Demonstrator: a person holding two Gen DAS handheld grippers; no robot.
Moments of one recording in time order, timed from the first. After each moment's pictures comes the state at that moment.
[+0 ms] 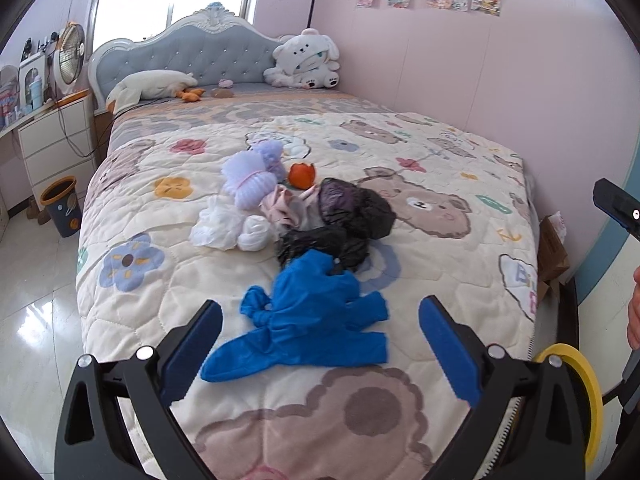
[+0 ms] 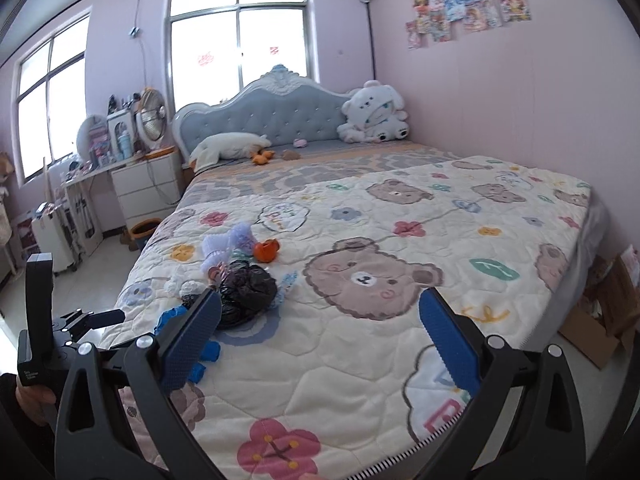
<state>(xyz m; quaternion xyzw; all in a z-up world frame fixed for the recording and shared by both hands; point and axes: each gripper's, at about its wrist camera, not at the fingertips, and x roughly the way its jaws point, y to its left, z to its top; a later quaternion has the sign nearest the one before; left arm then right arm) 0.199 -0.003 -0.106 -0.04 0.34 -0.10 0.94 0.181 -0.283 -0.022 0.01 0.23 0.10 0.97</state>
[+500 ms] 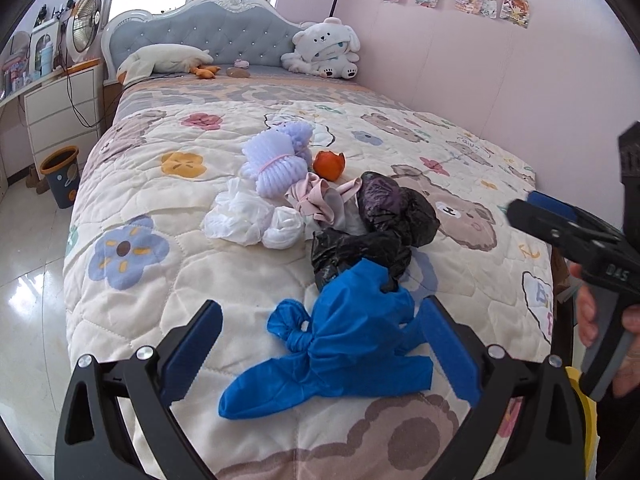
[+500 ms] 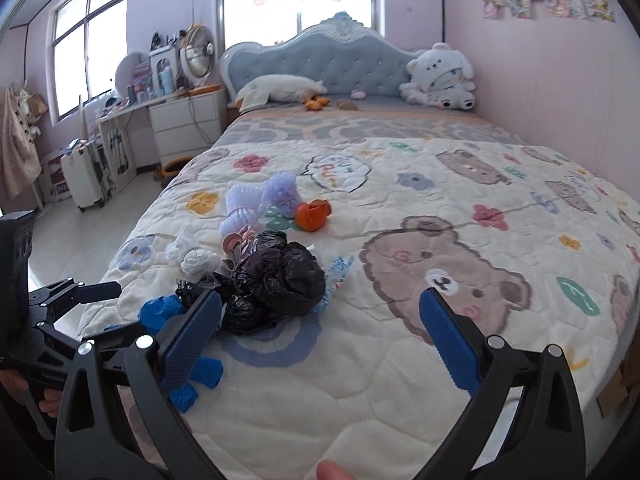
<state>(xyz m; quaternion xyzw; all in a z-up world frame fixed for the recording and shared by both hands) 0.235 0.019 -0.126 -0.08 0.36 -0.09 0.93 0.307 -0.209 -0.077 -0.05 0.30 0.19 0.93</state>
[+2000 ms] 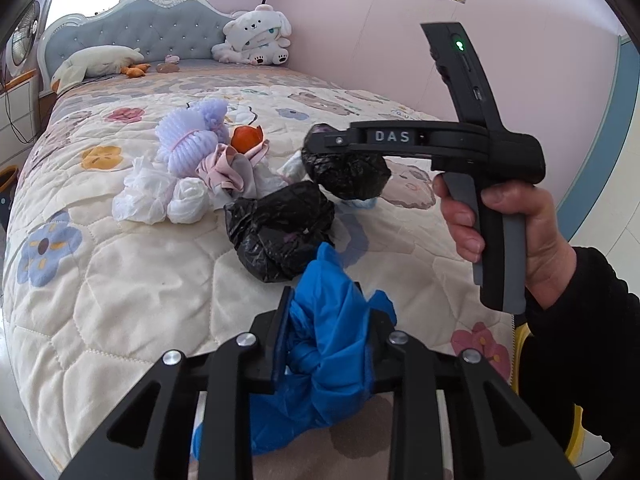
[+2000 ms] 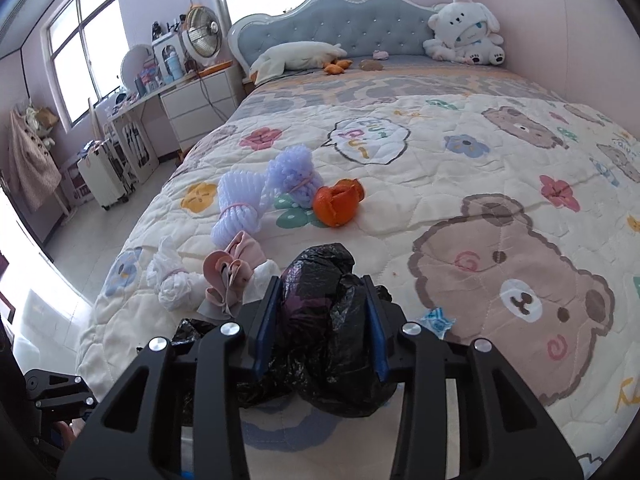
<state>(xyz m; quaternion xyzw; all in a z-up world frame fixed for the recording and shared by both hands) 0.228 -0.011 -0.147 -0.06 0.36 -0.22 0.91 0.397 -0.180 -0.114 0.00 0.37 0.23 0.90</state>
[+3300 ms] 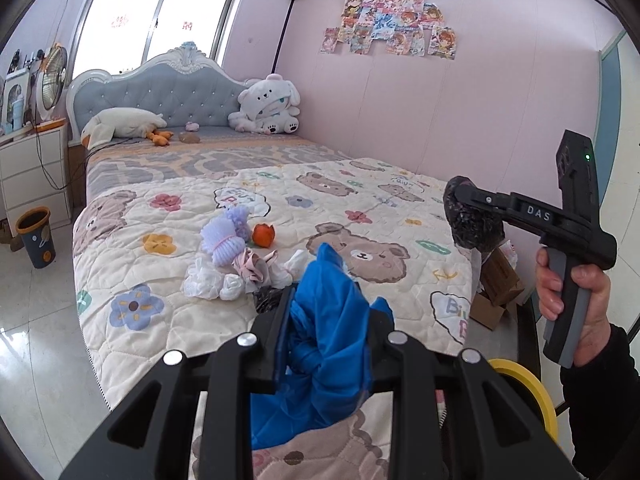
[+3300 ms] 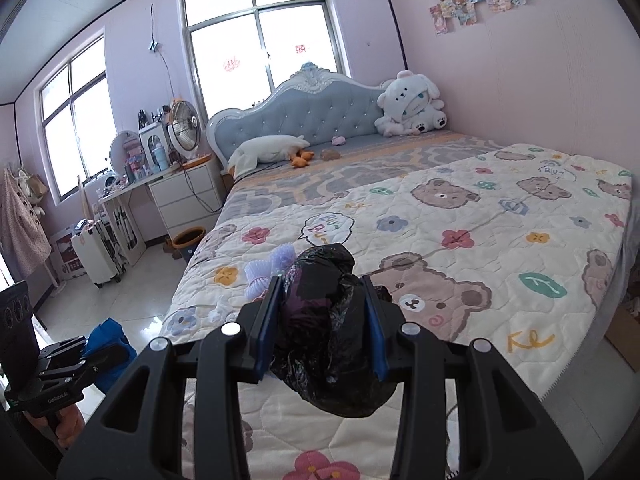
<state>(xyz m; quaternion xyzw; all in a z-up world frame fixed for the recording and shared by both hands) 0.136 0.011 -0.033 -0.06 0.25 -0.18 0.95 0.213 -0.286 0.028 0.06 0.23 0.17 0.96</state>
